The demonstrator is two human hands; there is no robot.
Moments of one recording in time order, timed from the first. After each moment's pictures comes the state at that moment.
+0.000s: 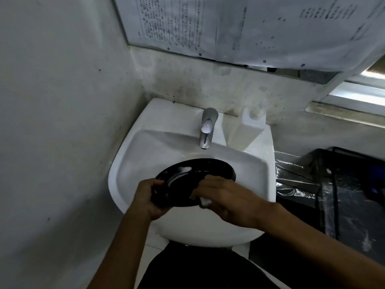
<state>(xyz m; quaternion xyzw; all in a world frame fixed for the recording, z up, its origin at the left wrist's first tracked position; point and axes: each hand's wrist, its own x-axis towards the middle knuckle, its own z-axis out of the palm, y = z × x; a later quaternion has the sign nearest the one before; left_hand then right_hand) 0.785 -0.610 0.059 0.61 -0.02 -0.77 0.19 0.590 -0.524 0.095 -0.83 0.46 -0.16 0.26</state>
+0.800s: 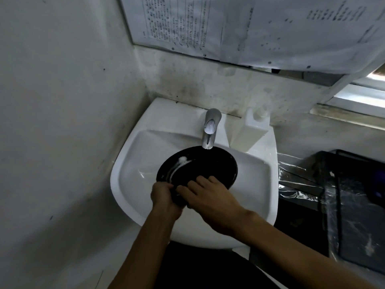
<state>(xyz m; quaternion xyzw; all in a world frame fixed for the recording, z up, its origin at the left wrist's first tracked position) 0.754 -0.595 0.066 0.59 -0.01 -0.75 0.30 0.631 -0.526 0.073 -0.84 0.54 -0.06 0.06</state>
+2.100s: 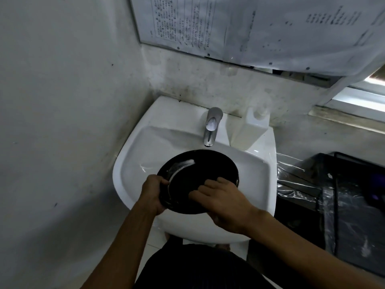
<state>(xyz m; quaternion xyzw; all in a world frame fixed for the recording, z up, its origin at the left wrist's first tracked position) 0.784 -0.601 0.060 0.64 -0.09 -0.73 0.22 0.612 -0.507 0.079 -0.85 0.52 -0.06 0.05</state>
